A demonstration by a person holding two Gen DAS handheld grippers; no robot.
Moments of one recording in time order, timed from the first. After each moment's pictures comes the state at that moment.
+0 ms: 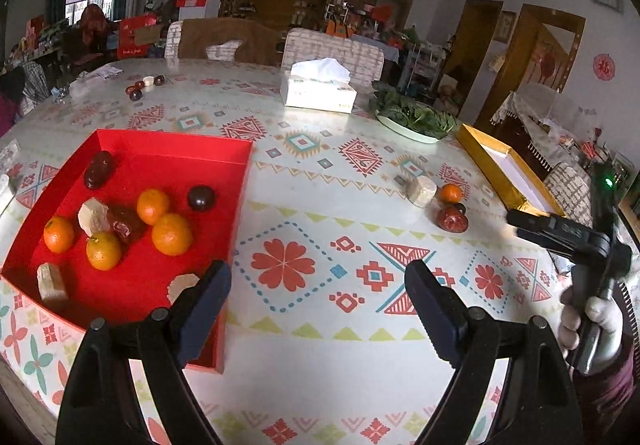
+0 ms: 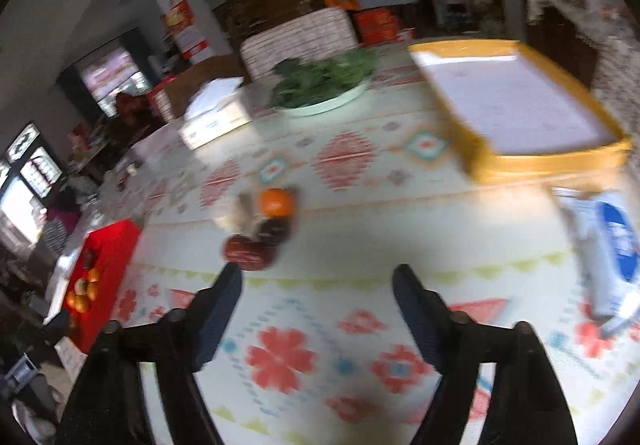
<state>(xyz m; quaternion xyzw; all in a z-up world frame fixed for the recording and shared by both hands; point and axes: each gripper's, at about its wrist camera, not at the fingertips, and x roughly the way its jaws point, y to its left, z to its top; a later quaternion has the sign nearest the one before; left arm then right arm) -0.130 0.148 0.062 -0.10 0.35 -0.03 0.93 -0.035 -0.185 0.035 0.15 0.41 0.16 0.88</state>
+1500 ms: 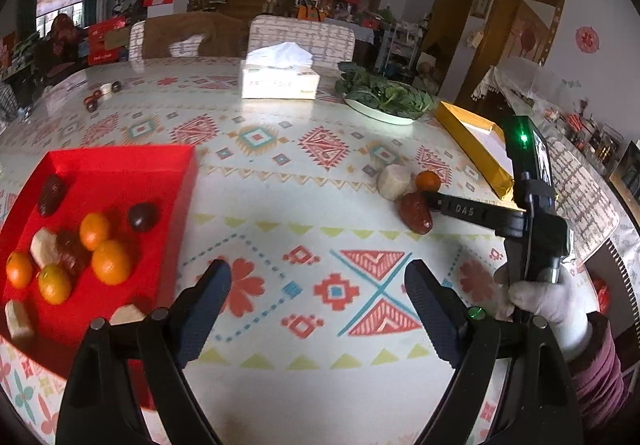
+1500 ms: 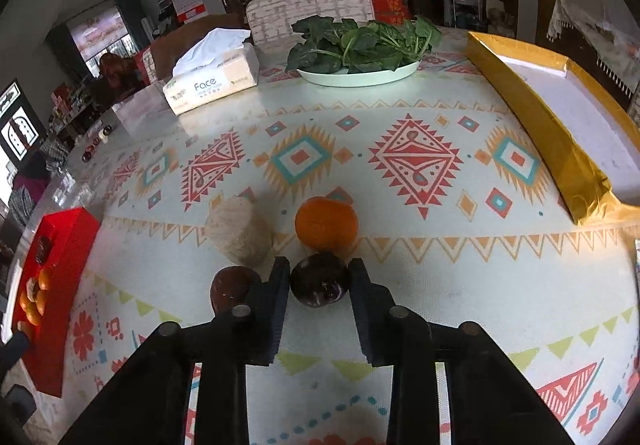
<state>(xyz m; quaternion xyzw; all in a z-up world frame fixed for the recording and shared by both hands) -0.089 0.108 0.057 -0.07 0.38 -0.08 0.92 0.019 -0.114 0.007 0.06 0.44 0.11 0.89</state>
